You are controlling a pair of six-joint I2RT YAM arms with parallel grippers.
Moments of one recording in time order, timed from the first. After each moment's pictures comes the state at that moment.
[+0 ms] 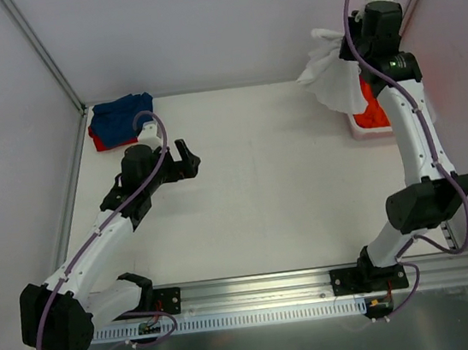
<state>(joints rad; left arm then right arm) -0.39 1.07 0.77 -0.12 0.02 -0.38 0.06 1.69 1.92 -0.55 0.15 0.16</state>
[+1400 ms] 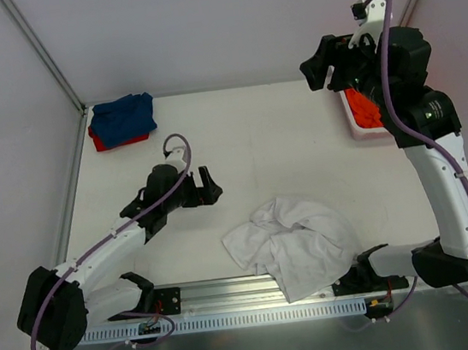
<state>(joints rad) -0.53 1.09 0.62 -0.07 0.08 -0.49 0.35 1.28 1.85 -0.72 -0.02 0.19</state>
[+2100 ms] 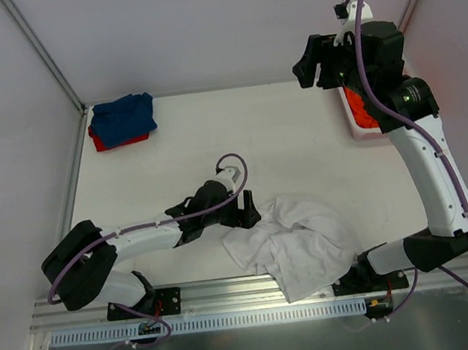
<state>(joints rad) -0.90 1.39 0.60 0.14 0.04 -0.60 0.35 1.39 1.86 -0.74 -0.01 0.22</state>
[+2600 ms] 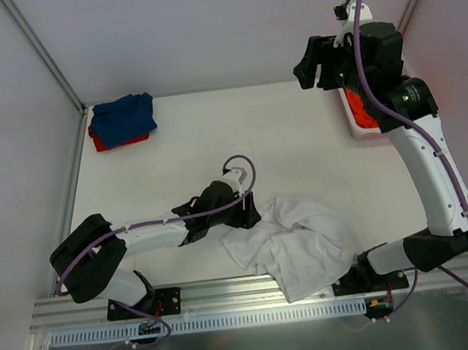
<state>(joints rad) -0.93 1.46 0.63 0.20 0.04 -0.57 0.34 1.39 1.85 -0.74 -0.01 0.22</state>
